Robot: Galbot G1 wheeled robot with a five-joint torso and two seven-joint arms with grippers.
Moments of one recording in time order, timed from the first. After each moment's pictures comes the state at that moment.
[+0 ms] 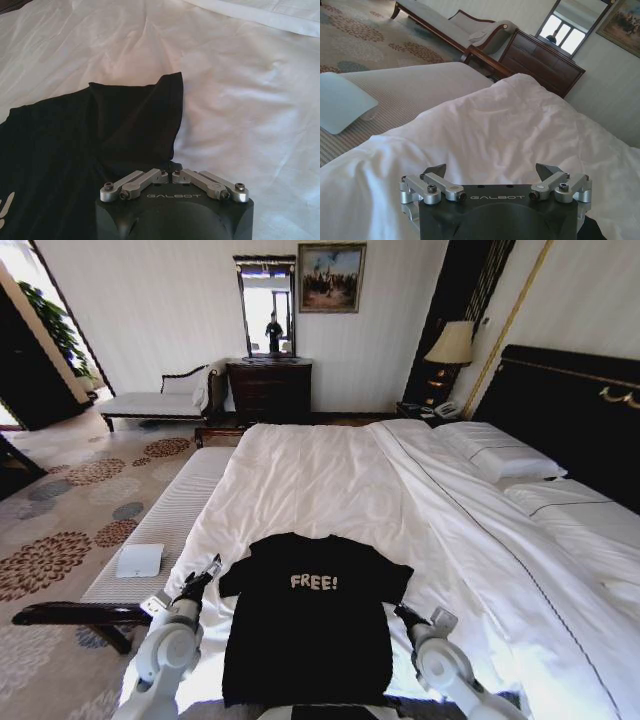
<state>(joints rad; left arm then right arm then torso) 1.48 -1.34 -0.66 -2.10 -0.89 0.32 -0.42 -1.53 0.93 0.29 2.02 1.19 -0.11 0.77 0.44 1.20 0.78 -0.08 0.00</state>
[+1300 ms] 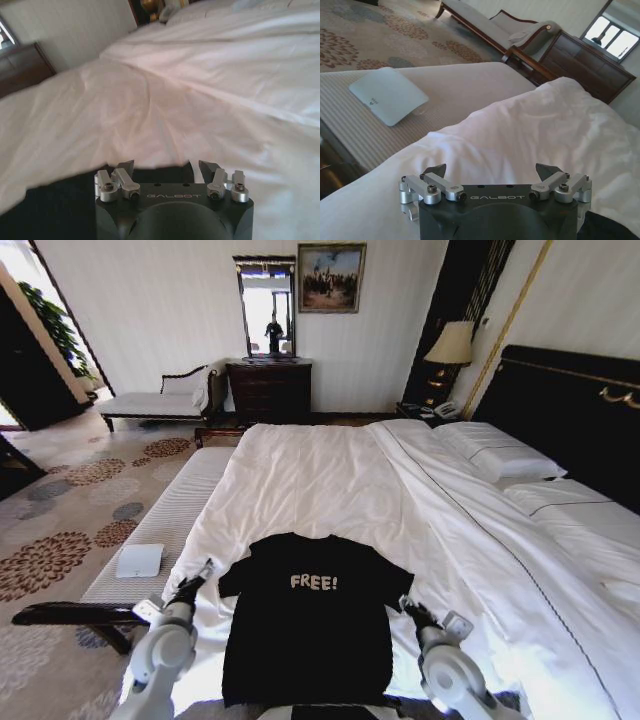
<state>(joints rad) 1.47 -1.36 -0.76 -2.01 -0.95 0.32 -0.47 -1.53 0.99 0.37 2.10 1.00 0.03 0.78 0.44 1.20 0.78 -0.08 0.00</state>
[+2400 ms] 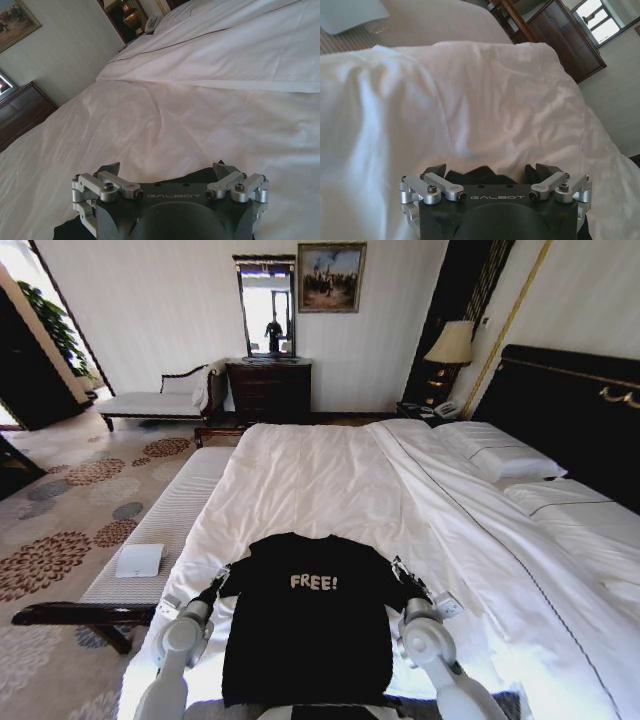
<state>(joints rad) 1.36 -1.40 -0.70 -1.90 -1.19 0.40 -0.42 -1.41 1.20 0.37 2.01 0.99 0.05 0.74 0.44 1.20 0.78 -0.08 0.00</state>
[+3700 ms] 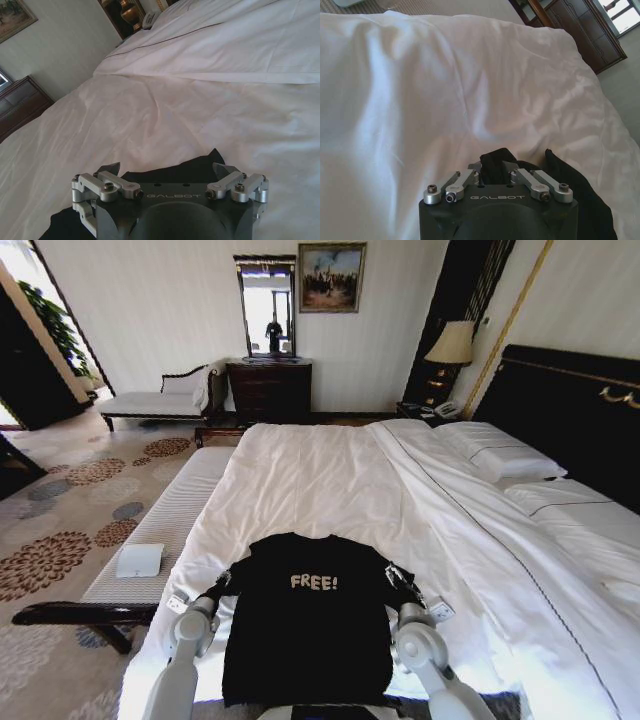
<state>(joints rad) 1.33 -1.45 -0.68 -1.81 -1.15 0.39 -0.43 -1.45 1.23 0.37 2.02 0.95 0.05 0.75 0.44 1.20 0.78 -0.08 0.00</state>
